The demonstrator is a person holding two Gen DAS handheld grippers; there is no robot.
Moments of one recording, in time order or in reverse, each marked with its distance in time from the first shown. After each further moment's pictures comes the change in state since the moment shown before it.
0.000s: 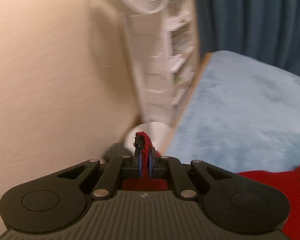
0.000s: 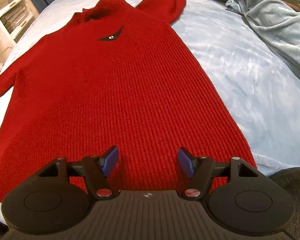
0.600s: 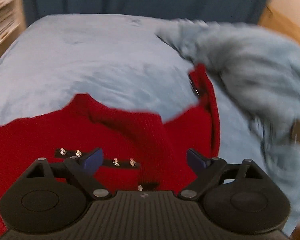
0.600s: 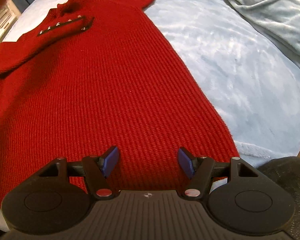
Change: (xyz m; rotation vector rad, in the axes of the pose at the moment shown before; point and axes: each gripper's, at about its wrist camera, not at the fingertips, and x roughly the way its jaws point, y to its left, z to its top) left arm -0.091 -0.381 -0.171 0.373 0.141 -0.704; right arm 0.021 -0.031 -0.011 0.063 0.045 -0.054
